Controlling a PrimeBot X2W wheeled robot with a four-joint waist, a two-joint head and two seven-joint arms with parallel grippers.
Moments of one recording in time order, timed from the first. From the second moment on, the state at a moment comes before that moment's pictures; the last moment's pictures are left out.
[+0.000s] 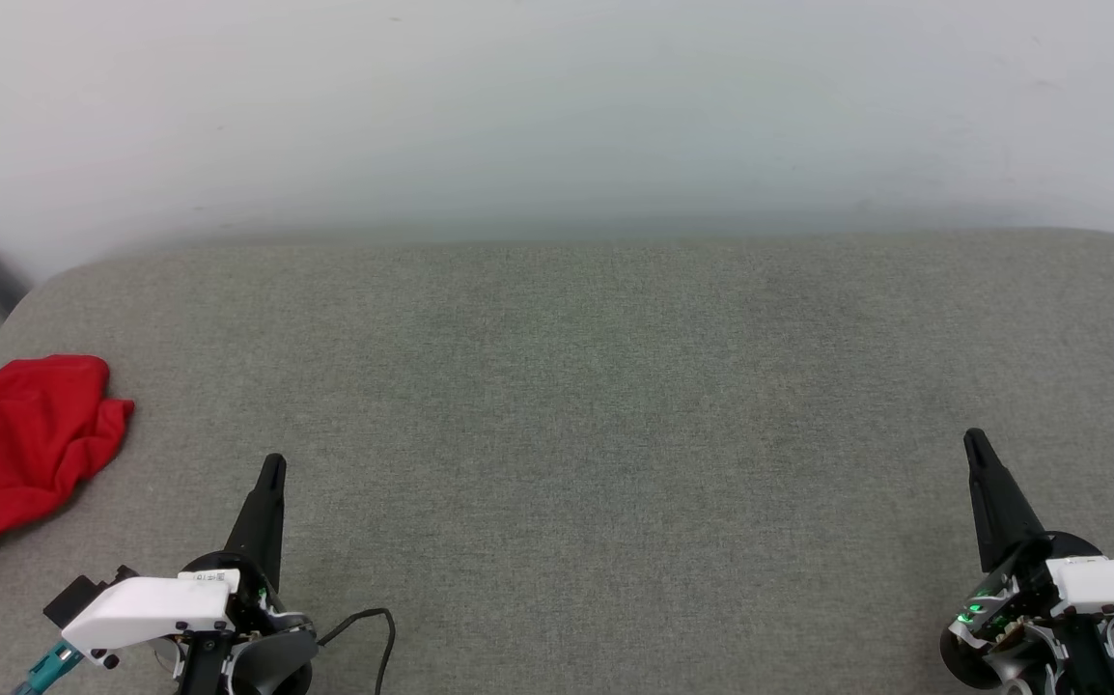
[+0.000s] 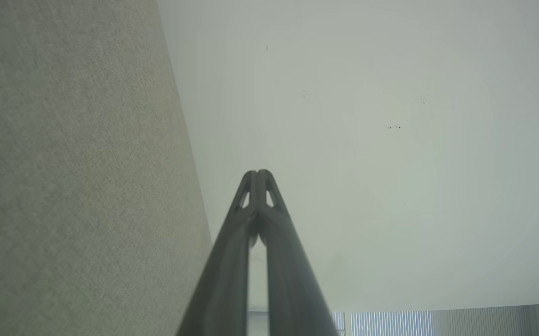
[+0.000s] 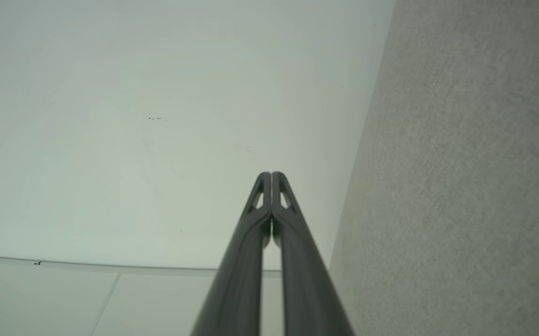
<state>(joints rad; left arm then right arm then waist) -0.11 0.05 0.11 0.25 -1.61 -0.13 0.11 -0.10 -0.05 -0.11 0.25 1.62 0.13 0.11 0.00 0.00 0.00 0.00</state>
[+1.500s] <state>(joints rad) -0.08 0.05 0.07 0.26 -1.61 -0.13 0.09 -0.07 -0.05 -0.09 0.26 1.60 0.13 0.08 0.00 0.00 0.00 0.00</state>
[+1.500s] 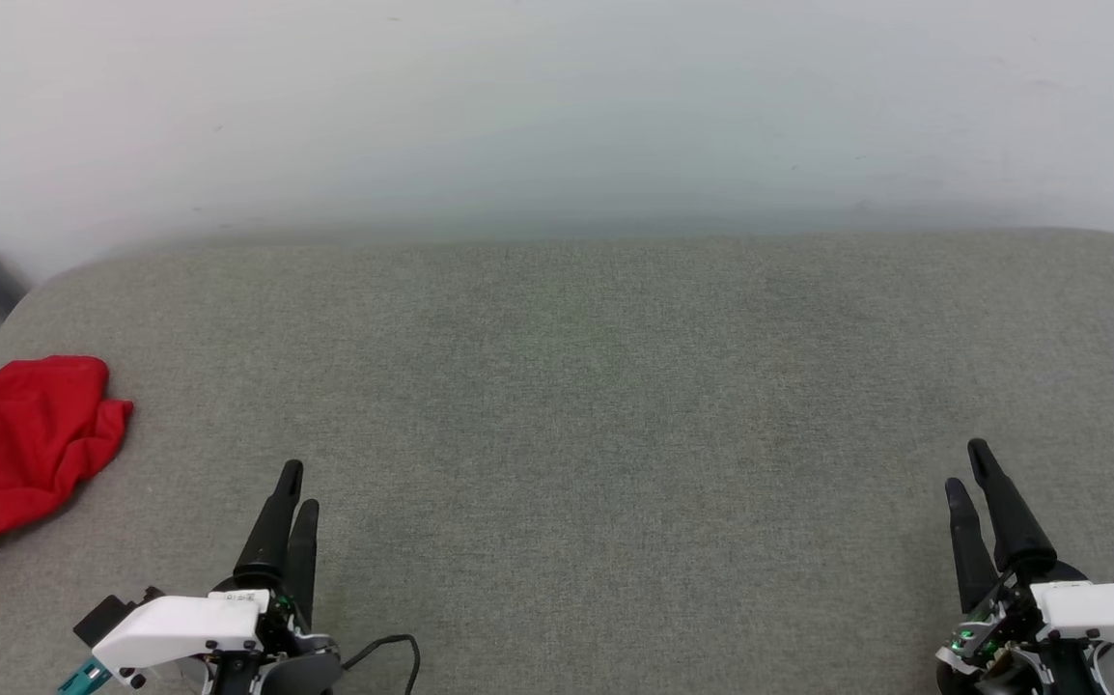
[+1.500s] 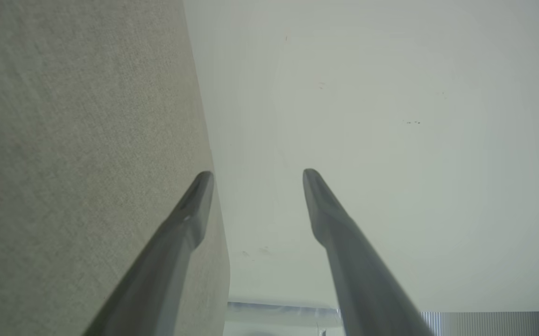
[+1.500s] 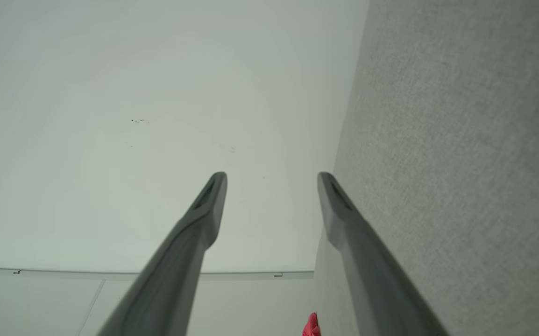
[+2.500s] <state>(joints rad) -0.06 0.05 -0.02 0.15 -1.02 -0.13 -0.04 -0.02 -0.05 -0.05 0.15 0.97 0.13 -0.03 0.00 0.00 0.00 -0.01</state>
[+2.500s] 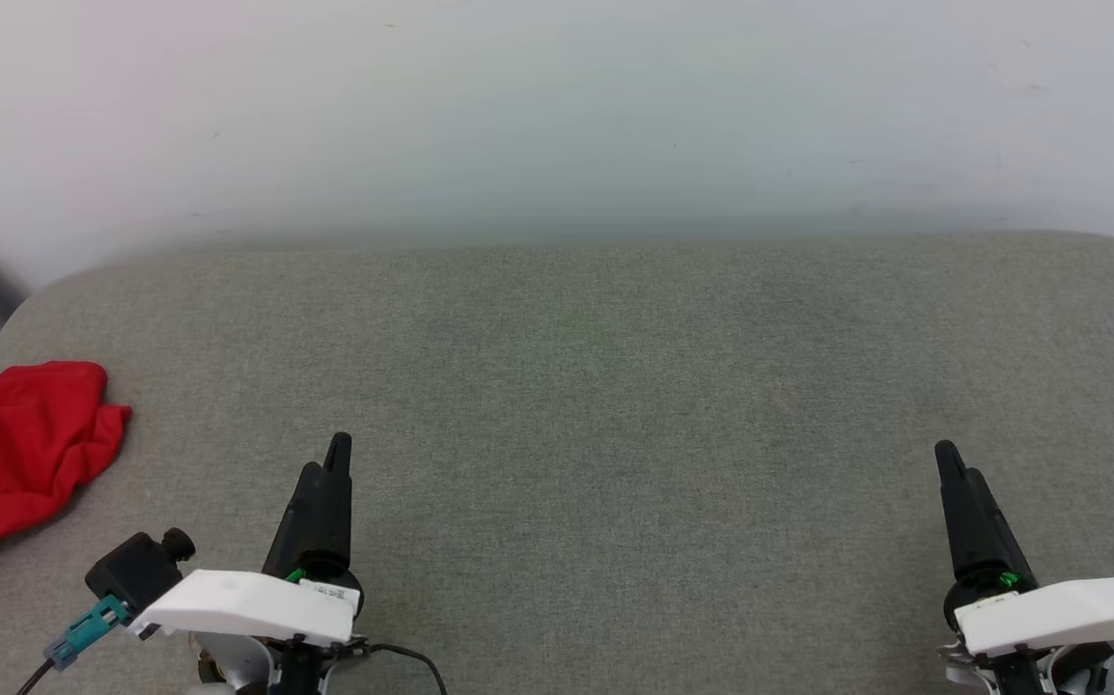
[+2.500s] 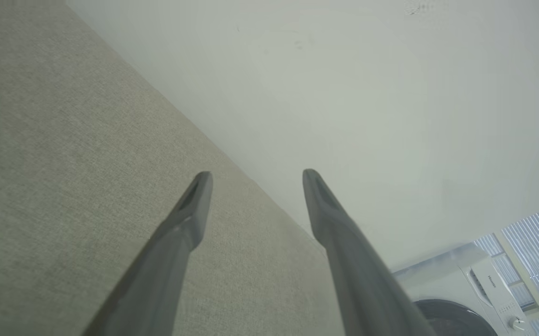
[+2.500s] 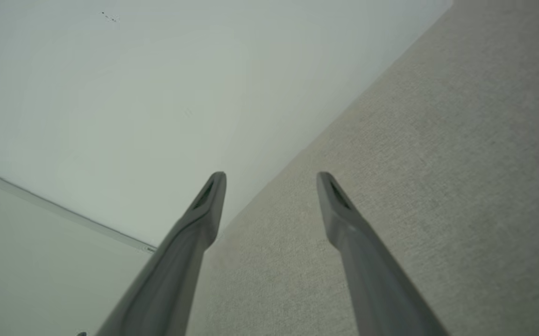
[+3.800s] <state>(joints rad) -0.06 0.06 -0.10 0.13 -0.44 -0.09 -0.16 0.01 -0.05 -0.04 0.05 0.38 0.13 -0.07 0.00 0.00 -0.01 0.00</state>
